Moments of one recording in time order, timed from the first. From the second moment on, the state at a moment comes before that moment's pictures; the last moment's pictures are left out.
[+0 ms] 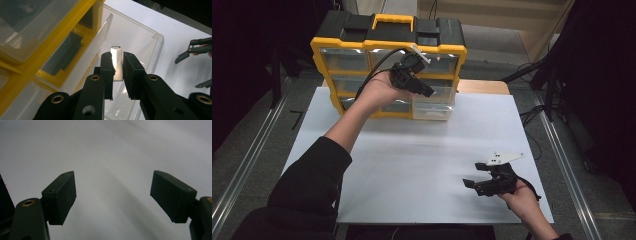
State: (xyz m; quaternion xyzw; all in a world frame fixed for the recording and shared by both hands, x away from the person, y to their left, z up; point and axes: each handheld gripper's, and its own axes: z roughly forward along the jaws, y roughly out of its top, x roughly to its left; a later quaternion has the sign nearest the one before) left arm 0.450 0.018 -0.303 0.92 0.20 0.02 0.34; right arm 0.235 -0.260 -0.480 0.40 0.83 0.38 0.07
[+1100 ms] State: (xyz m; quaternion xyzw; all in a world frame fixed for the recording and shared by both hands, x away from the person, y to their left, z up) left arm 0.424 0.064 -0.278 0.90 0.23 -0.02 0.37; right arm 0.240 -0.261 -0.481 0.39 0.83 0.39 0.07
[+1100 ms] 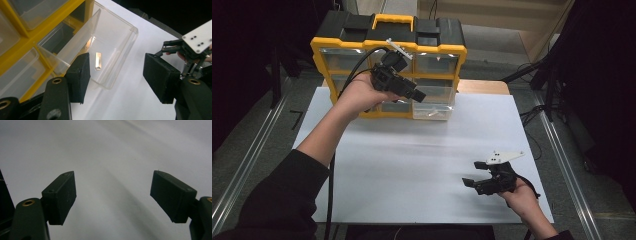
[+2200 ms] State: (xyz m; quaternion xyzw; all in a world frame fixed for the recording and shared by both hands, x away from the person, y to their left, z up) left arm 0.382 0.117 -0.314 0.89 0.24 -0.01 0.39; right arm 0.237 -0.261 -0.480 0.40 0.83 0.39 0.07
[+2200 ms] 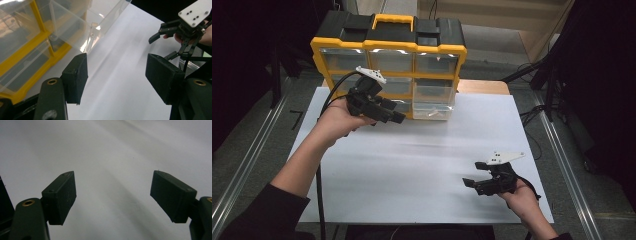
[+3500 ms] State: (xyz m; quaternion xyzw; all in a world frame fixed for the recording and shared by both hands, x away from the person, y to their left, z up) left arm 0.358 0.136 -0.404 0.87 0.27 -0.04 0.41; right arm 0.236 -0.262 -0.480 0.40 0.83 0.38 0.07
